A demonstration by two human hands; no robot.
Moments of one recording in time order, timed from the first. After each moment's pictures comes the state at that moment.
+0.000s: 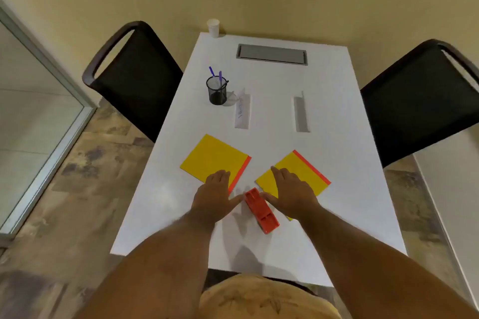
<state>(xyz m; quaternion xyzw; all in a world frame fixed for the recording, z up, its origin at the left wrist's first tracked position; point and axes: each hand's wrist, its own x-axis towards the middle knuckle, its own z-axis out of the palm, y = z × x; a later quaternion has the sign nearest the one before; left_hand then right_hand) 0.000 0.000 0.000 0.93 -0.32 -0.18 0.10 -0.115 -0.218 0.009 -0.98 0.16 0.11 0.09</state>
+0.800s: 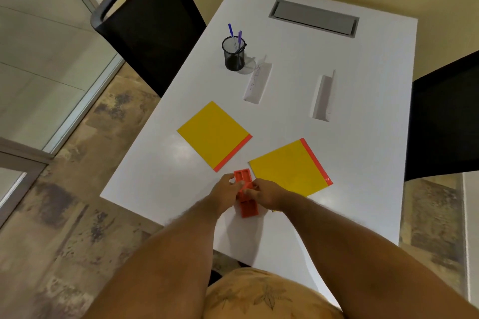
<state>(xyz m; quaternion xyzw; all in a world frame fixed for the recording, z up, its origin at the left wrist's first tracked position) -0.059 -0.090 -0.042 0.80 0.14 -0.40 0.43 -0.091 -0.249 -0.052 -0.84 0.11 0.39 0.35</state>
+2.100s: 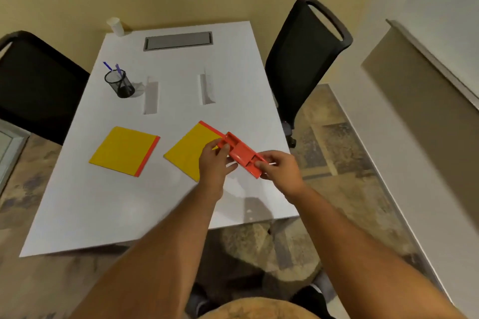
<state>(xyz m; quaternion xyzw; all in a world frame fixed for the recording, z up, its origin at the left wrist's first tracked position) -0.245 -0.239 0.044 0.65 0.03 -0.29 0.70 -0.382 -0.363 0.035 -0.67 0.37 -0.14 0.63</state>
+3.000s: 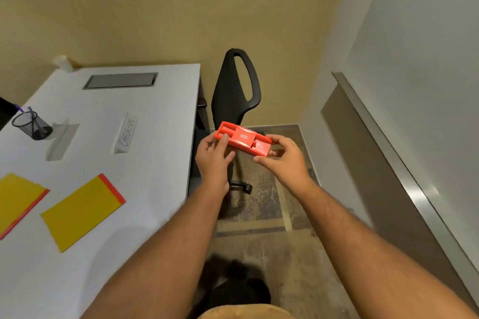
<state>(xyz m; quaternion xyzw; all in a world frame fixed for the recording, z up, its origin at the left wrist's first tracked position) -0.356 -0.682 0.082 0.60 0.05 -0.18 0.78 -0.488 -0.809 0.104 -0.76 0.31 -0.21 0.53</state>
